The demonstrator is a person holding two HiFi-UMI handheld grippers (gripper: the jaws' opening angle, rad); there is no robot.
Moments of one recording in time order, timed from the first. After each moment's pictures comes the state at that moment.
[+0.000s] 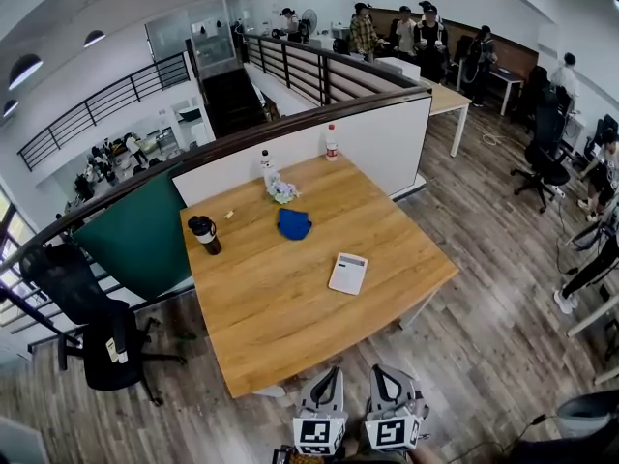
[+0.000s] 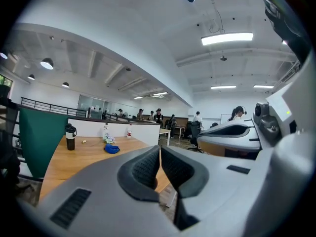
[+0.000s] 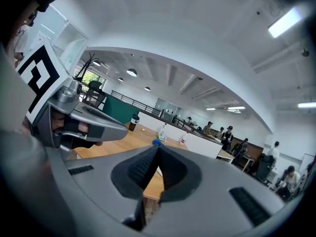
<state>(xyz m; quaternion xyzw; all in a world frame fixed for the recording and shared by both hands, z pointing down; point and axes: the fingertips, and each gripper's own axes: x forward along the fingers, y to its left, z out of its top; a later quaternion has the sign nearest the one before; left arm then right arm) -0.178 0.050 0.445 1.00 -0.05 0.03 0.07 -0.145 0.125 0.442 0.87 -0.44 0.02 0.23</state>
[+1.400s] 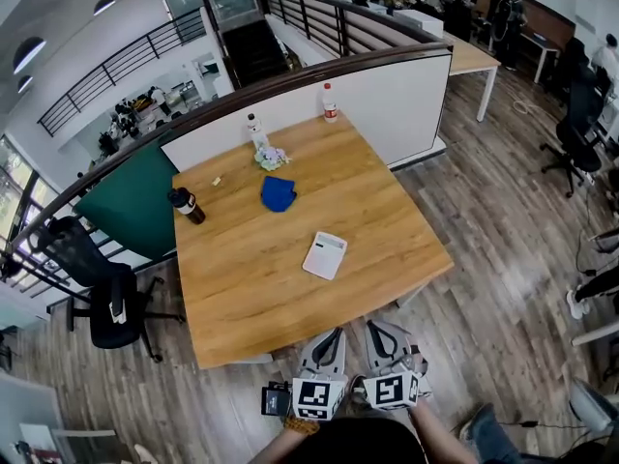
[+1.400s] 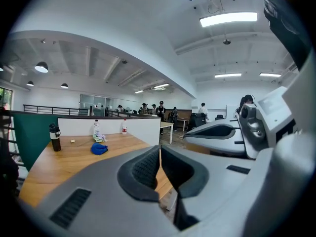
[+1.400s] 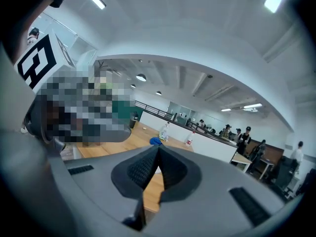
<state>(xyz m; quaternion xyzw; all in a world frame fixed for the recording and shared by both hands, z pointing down) -0.010 0.120 0.459 0.99 -0.07 0.08 0.04 0.031 0.166 0.466 0.82 -0.52 0.01 0.22</state>
